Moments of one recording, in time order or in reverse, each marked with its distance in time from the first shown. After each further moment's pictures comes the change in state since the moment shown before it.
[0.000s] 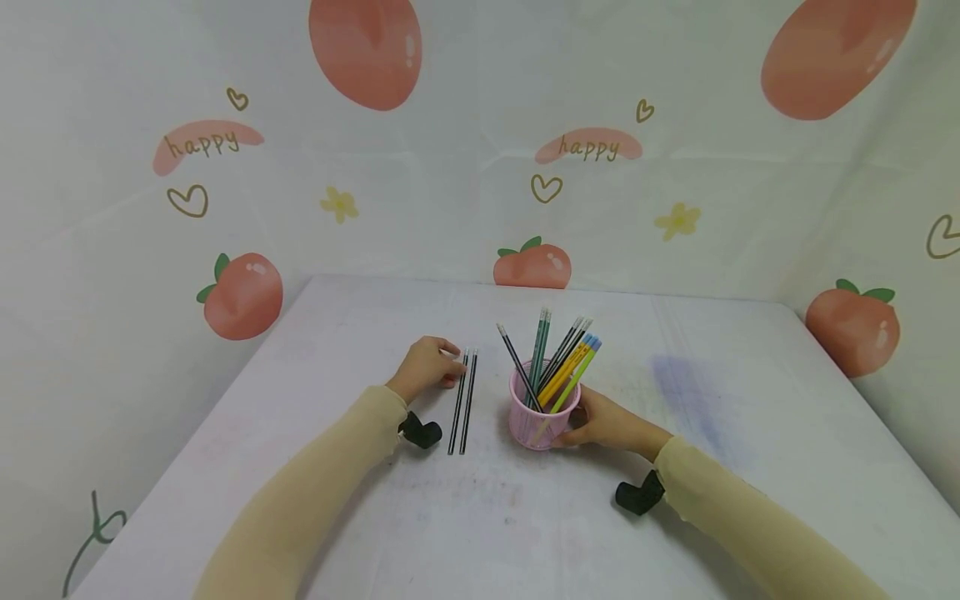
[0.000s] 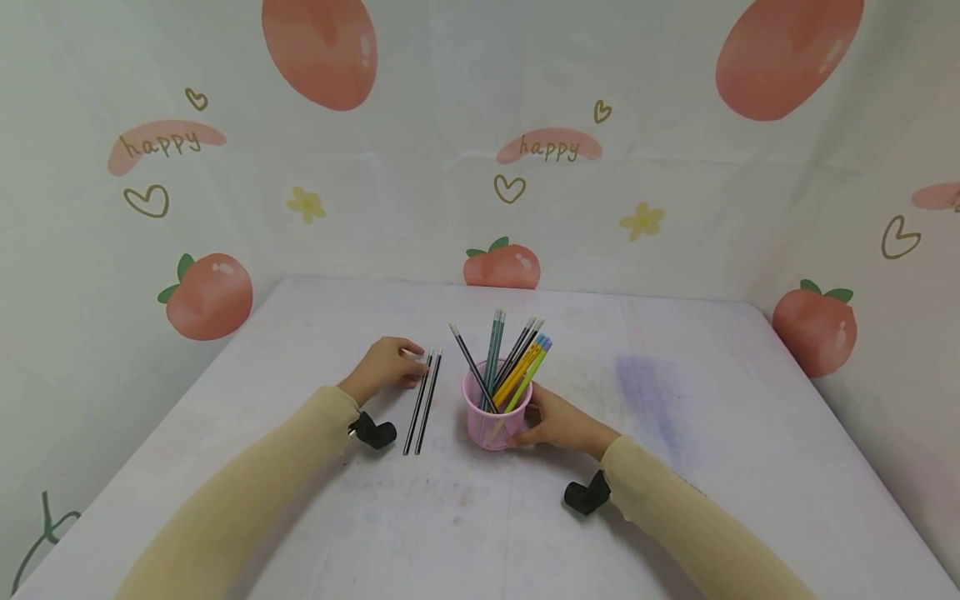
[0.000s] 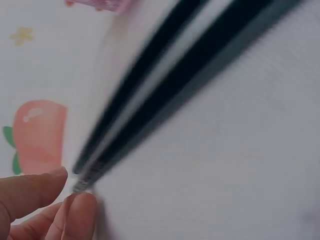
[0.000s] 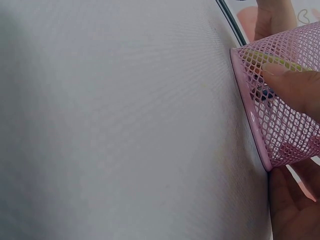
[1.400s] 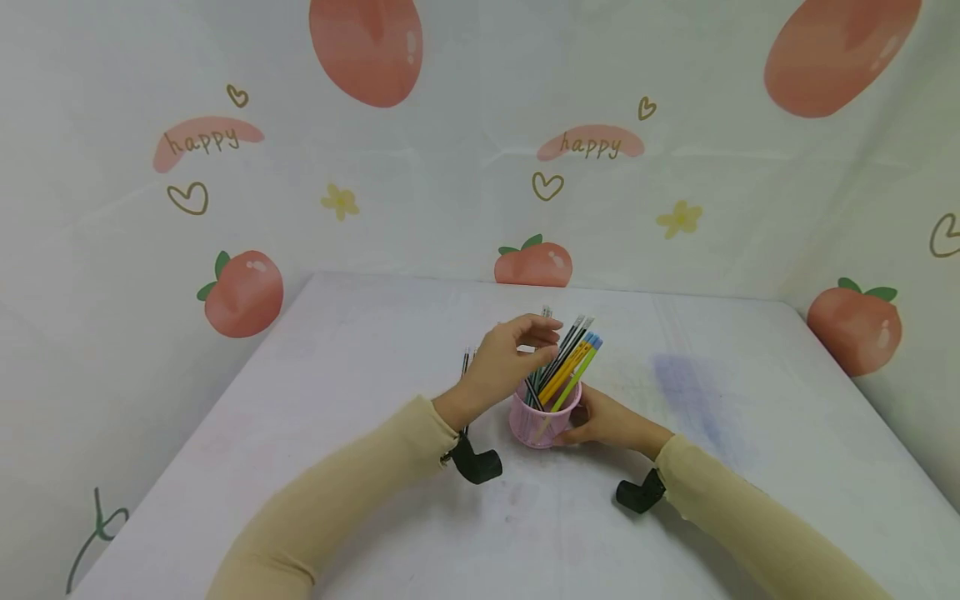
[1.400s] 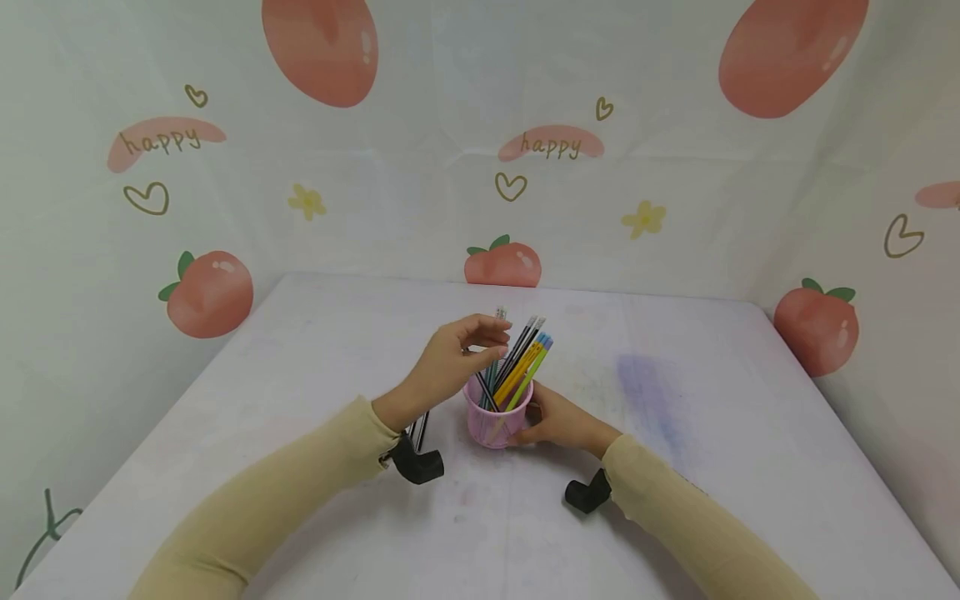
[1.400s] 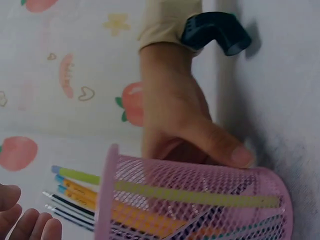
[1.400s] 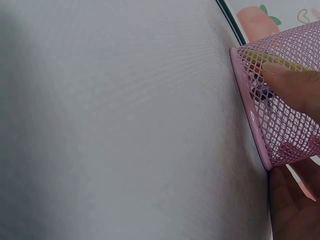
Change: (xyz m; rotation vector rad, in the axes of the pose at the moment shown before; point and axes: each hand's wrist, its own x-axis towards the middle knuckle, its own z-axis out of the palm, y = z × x) left_hand -0.082 0.095 0.055 -0.126 -0.048 0.693; right_hand 0.000 0.003 -0.004 -0.006 -0.026 -0.063
